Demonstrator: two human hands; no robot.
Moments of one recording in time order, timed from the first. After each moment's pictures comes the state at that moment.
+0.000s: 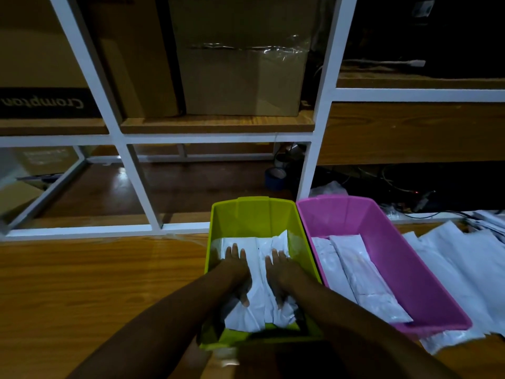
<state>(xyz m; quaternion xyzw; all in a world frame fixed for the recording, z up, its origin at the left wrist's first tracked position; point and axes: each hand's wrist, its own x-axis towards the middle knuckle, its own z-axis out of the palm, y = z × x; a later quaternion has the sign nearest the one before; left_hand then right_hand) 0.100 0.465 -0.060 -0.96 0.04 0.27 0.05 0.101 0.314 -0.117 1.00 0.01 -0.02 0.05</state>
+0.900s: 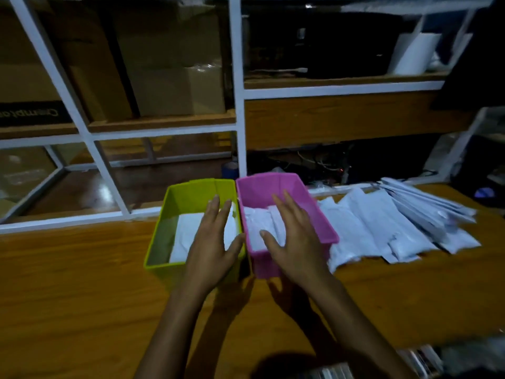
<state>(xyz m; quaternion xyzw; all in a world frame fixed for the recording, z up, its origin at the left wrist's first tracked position) -0.132 0.384 0.087 -0.89 0.20 -0.20 -0.35 -0.163 0.203 0.104 0.90 0.09 0.25 -0.34</state>
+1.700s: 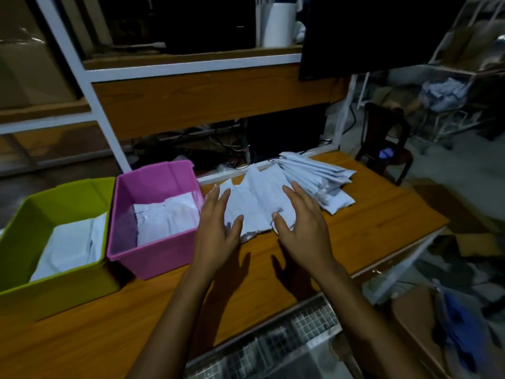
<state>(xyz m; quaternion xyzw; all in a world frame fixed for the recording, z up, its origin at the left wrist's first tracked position) -0.160 0.105 0.048 -0.86 0.26 -0.15 -0.40 -0.247 -0.065 0.075 0.90 -0.08 0.28 -0.32</state>
